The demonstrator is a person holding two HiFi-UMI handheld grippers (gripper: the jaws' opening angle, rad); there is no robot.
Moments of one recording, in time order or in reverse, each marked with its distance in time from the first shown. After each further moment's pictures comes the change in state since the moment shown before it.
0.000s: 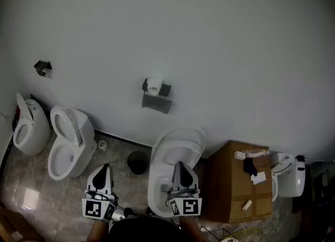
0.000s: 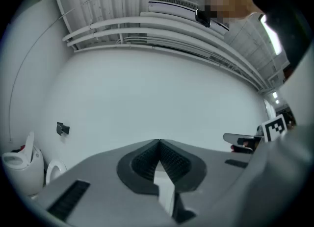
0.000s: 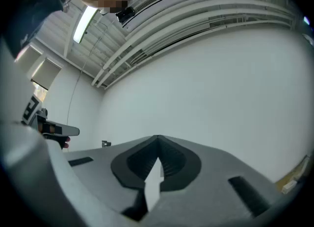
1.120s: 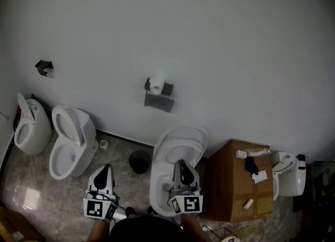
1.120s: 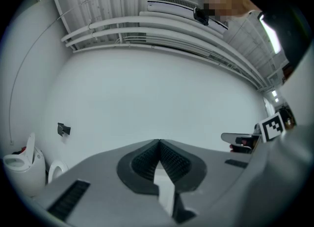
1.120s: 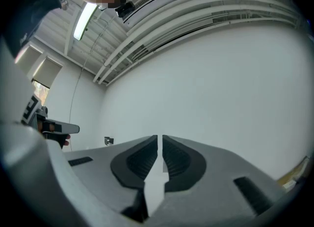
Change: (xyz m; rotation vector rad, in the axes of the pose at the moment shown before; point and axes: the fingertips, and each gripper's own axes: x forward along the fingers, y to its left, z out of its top) left arm -0.010 0.011 -0.004 0.011 0.013 0.010; right arm 0.005 0.014 -0.009 -0.006 0.044 0.031
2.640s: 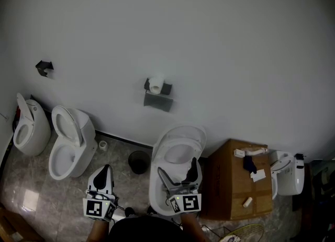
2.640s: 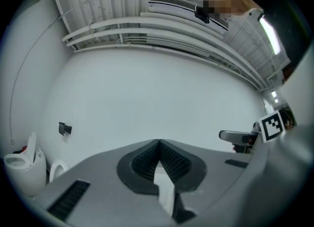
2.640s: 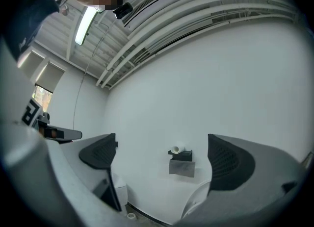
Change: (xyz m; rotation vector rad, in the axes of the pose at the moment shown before) left arm -0.021 0.006 -0.005 0.007 -0.023 -0.002; right arm -0.011 0.021 0.009 0.022 -0.022 0.037
